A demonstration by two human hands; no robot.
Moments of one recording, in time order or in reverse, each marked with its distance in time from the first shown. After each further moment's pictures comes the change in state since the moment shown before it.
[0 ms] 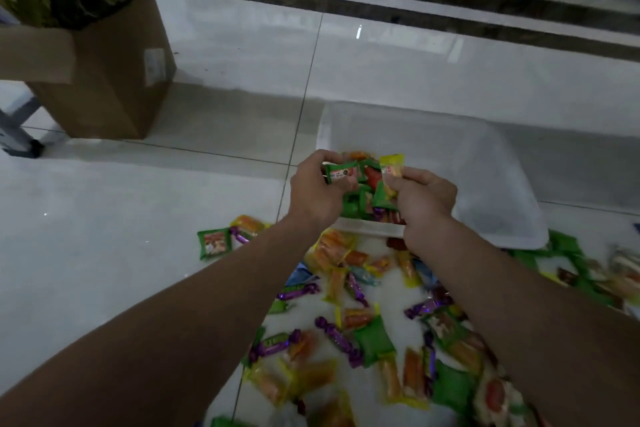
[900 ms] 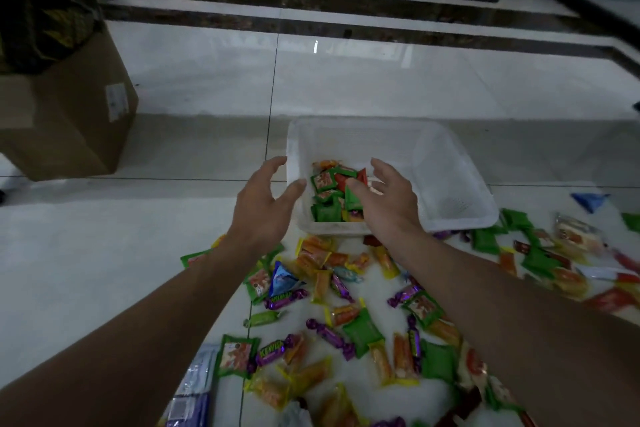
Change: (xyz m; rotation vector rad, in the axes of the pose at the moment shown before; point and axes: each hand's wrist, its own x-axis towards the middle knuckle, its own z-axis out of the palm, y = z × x) left_hand -0.030 0.027 -0.051 0.389 -0.044 0.096; right_hand -0.040 -0.004 -0.021 -0.353 -0.125 -0.349
